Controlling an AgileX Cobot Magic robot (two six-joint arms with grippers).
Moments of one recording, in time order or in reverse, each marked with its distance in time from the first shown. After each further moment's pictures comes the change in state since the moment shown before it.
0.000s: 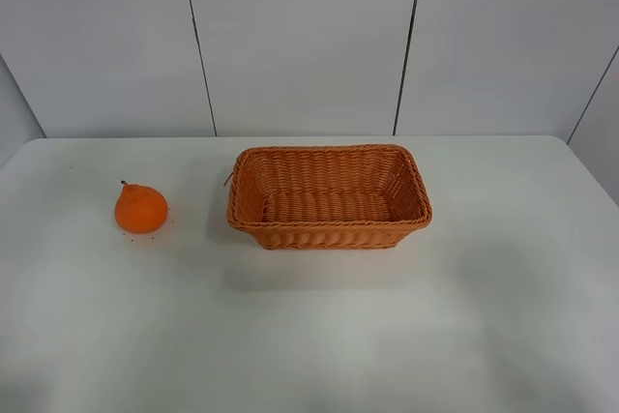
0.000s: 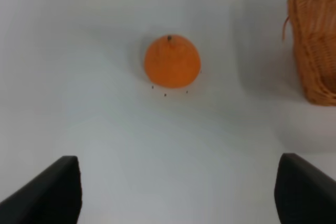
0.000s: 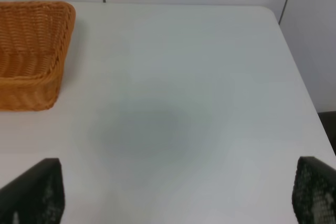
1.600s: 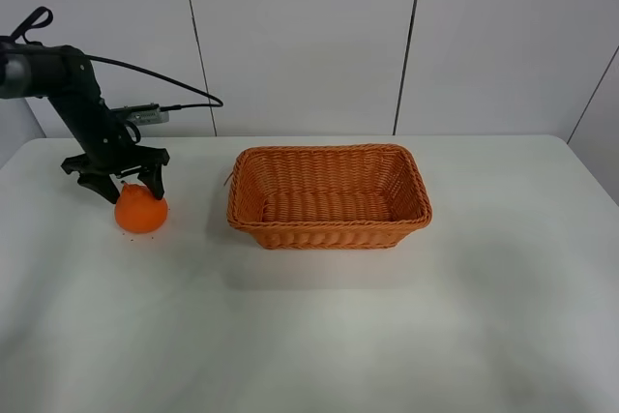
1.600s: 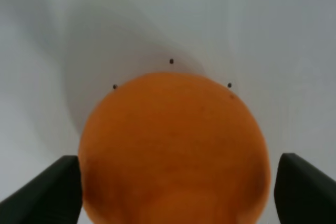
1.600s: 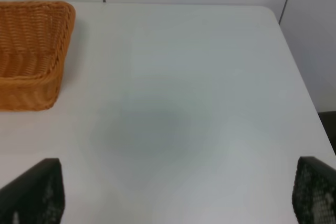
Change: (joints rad) left arm 0.000 1.373 -0.711 -0.080 0.034 0.044; right arm 0.000 0.000 0.000 0.000 0.000 0.000
